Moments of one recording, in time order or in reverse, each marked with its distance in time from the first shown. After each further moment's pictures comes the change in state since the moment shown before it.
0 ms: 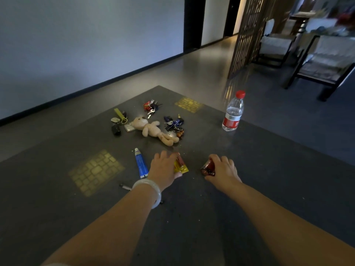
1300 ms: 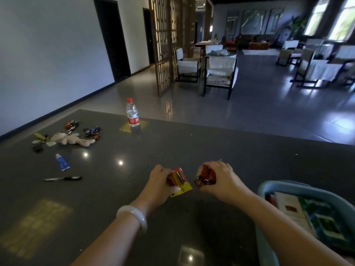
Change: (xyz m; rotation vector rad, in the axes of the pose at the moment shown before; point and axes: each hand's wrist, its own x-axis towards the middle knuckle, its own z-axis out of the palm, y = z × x) left_hand -0.261 0.302 -0.003 -0.475 -0.079 0.420; right_hand -0.412 0.191 -0.150 0.209 0.248 0.098
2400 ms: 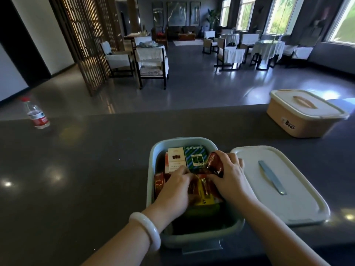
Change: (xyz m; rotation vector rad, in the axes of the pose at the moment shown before) left_hand -0.111 0.251 0.179 -0.050 -0.263 0.513; right_hand -0.244 0.147 -0.088 0.009 0.515 0.427
